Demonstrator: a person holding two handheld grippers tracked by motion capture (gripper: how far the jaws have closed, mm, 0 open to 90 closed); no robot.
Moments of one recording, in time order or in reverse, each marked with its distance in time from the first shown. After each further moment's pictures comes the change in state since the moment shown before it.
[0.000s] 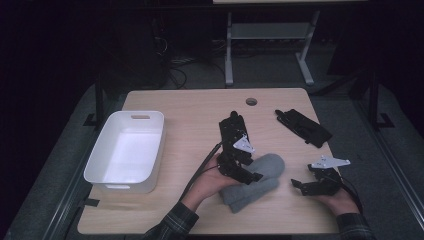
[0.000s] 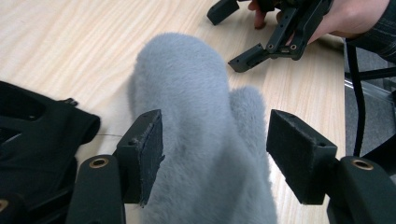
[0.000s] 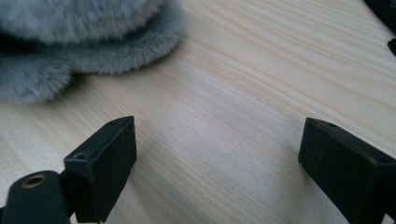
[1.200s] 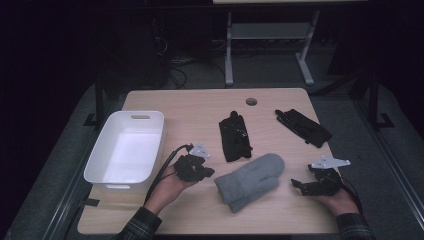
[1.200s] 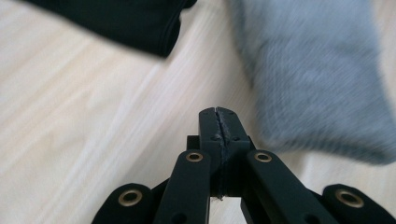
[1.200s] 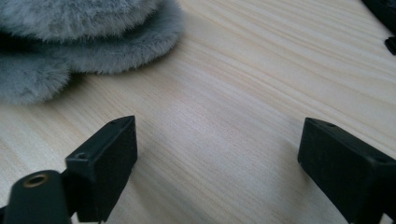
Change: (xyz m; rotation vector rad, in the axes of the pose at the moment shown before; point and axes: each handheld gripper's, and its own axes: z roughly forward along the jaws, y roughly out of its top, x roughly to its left) left arm 0.038 -0.092 -0.055 0.120 0.146 -0.094; right arm 0.001 -0.001 -0.002 -0.002 -0.014 0.008
